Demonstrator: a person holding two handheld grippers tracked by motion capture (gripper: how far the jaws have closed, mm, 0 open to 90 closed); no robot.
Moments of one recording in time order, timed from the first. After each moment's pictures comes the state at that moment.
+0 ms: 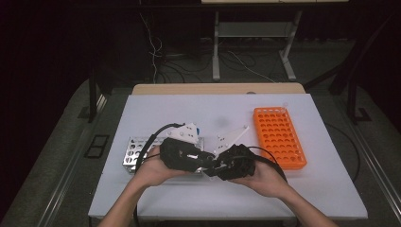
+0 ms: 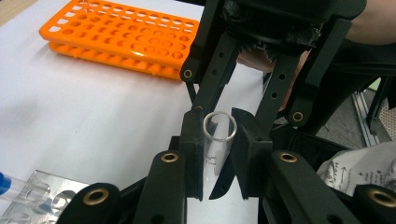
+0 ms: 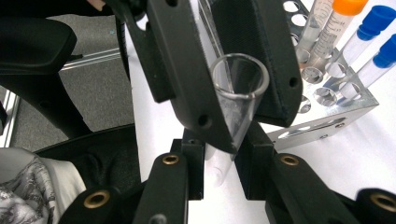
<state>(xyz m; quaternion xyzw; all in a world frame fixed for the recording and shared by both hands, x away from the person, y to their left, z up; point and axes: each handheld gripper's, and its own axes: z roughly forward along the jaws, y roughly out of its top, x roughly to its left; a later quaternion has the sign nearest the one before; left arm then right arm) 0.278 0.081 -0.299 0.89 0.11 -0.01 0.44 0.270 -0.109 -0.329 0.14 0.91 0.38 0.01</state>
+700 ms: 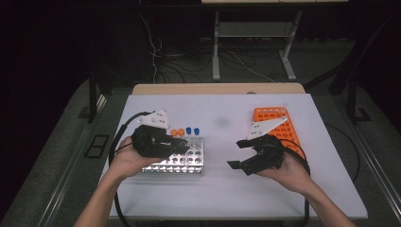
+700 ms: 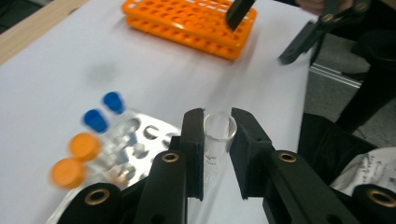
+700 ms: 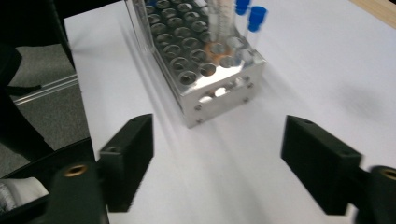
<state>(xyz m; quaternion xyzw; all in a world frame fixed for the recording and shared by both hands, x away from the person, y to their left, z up) 0.296 0.144 -0.280 0.89 0.19 0.04 0.42 0.284 -0.181 -0.322 0.24 0.88 0.40 0.06</state>
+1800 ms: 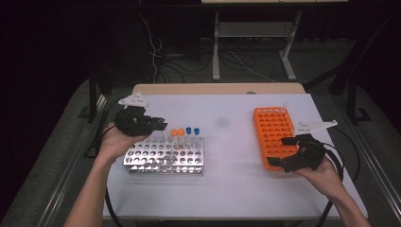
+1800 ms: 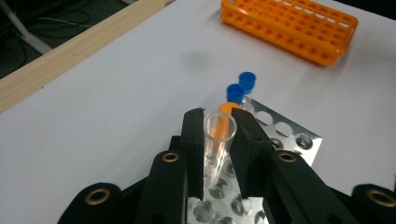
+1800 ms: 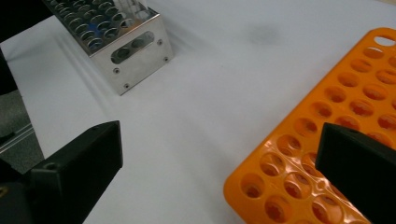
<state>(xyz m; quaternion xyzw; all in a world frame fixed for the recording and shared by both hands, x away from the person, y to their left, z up) 0.353 0.196 -0.297 0.86 0.29 0.11 0.41 0.293 -0.287 -0.355 0.37 0.83 0.42 0.07</state>
